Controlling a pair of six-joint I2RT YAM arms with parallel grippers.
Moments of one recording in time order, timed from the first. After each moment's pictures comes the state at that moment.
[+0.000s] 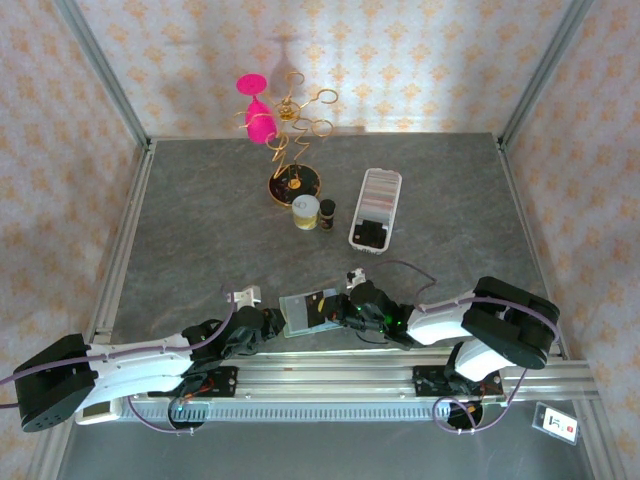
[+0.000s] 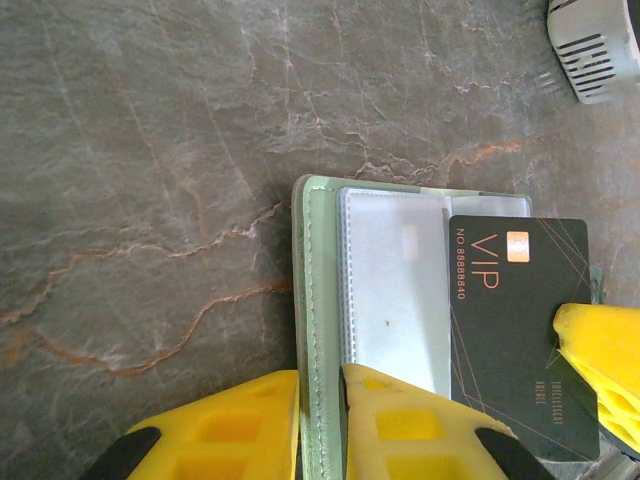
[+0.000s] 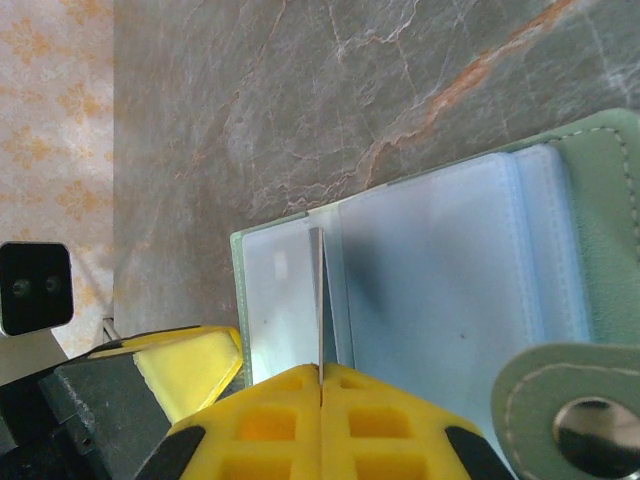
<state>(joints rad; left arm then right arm) -0.98 0.88 0.06 0.12 -0.23 -1.26 1.04 1.48 0.33 0.59 -0.05 1.22</state>
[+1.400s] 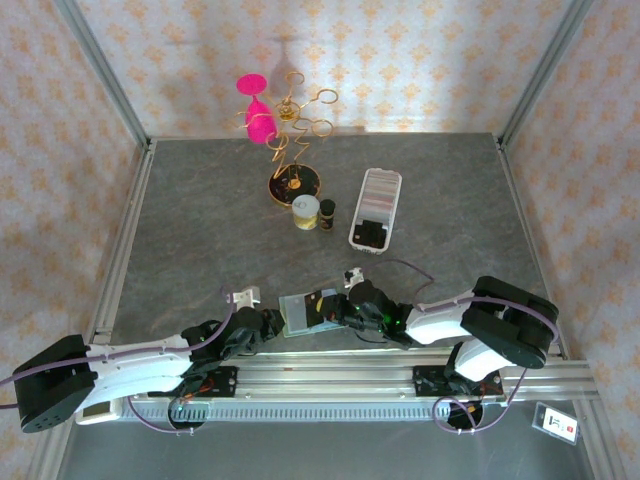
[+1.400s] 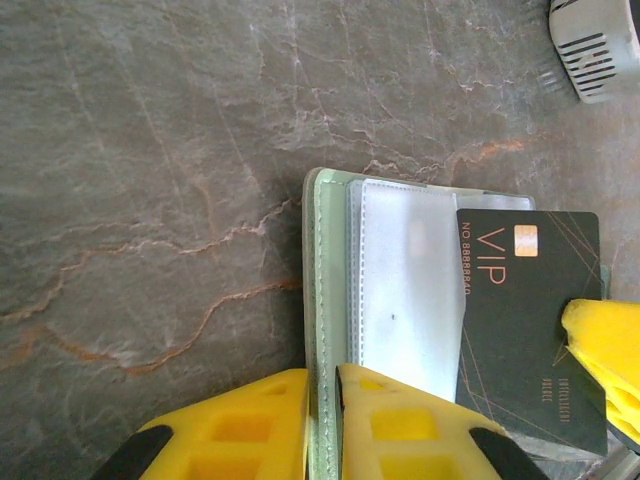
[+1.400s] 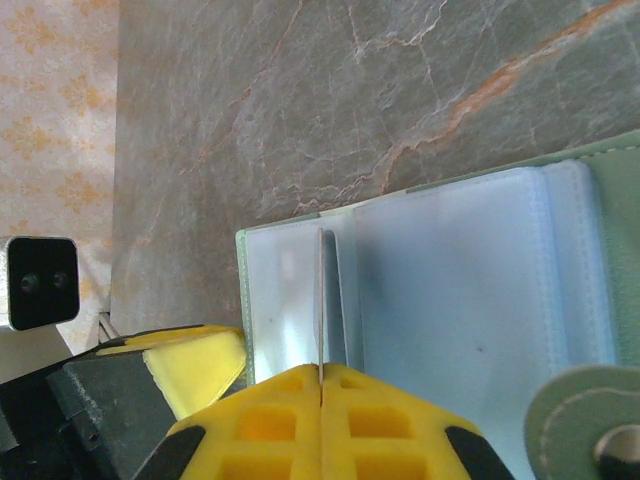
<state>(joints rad) -0.98 0.87 0.04 0.13 -0.23 -1.26 1.04 1.49 0.34 0.59 -0.05 1.19</state>
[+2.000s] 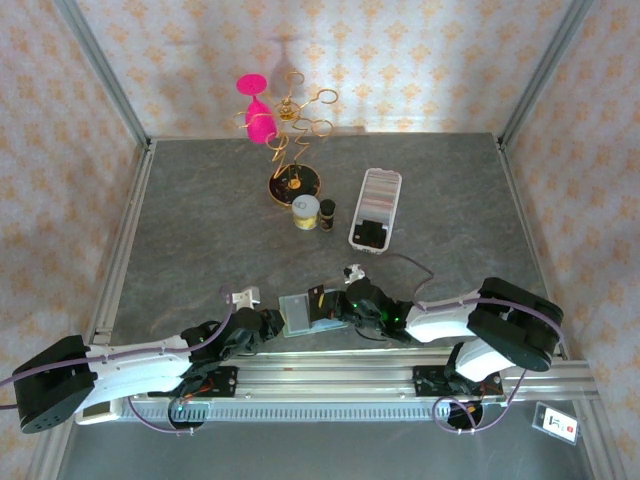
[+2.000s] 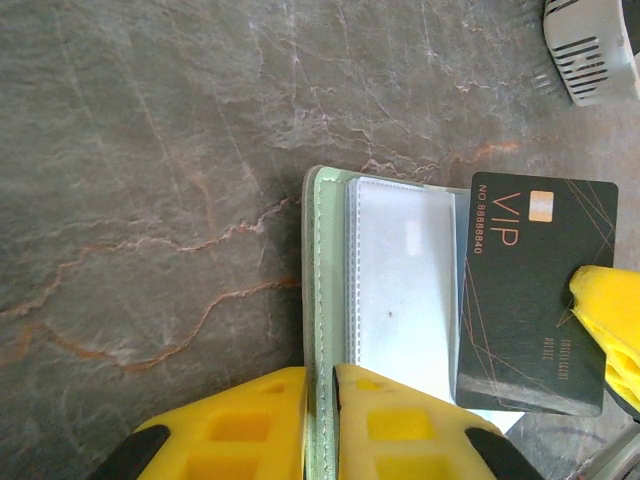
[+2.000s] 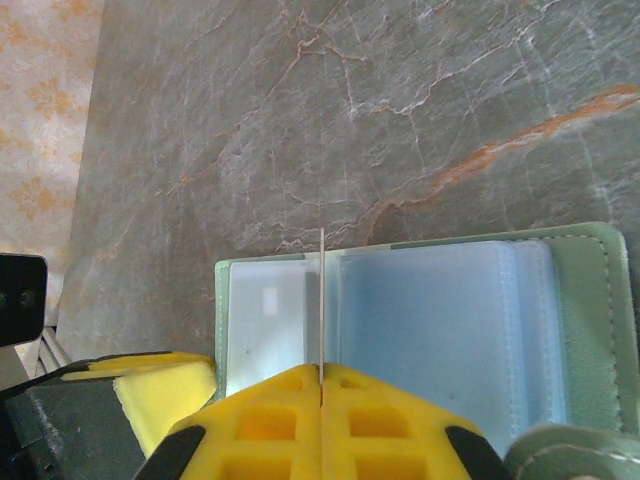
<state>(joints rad) -0.98 0.86 0.03 0.15 -0.23 -1.27 1.04 1.46 0.38 0.50 0.03 1.08</state>
